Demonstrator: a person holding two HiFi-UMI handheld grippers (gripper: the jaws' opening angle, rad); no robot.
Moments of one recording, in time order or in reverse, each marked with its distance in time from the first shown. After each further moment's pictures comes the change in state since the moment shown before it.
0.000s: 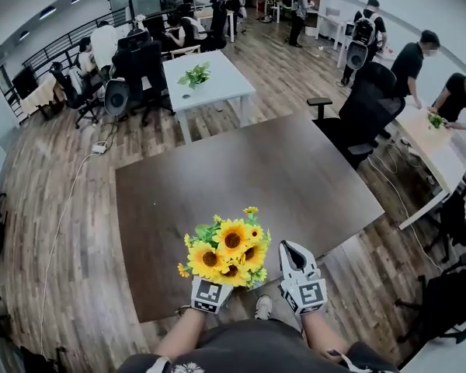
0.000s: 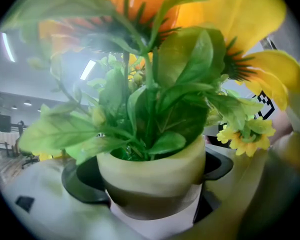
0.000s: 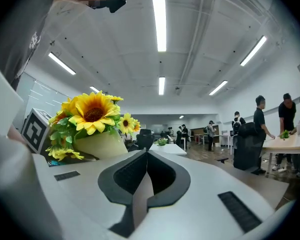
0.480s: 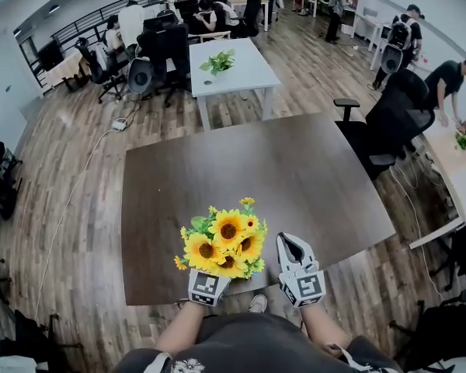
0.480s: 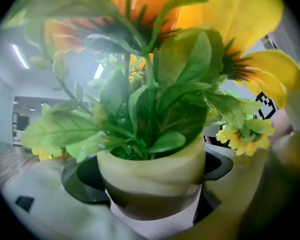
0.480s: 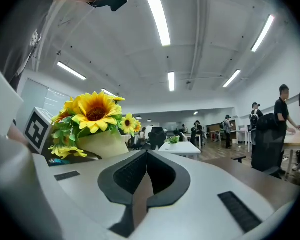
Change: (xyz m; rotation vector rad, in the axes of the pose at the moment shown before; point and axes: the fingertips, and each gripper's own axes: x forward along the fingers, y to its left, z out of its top) left arm 0.040 0.019 -0.015 -0.025 0.049 0.181; right arm 0.053 -0.036 -0.019 0.010 0.013 0.188
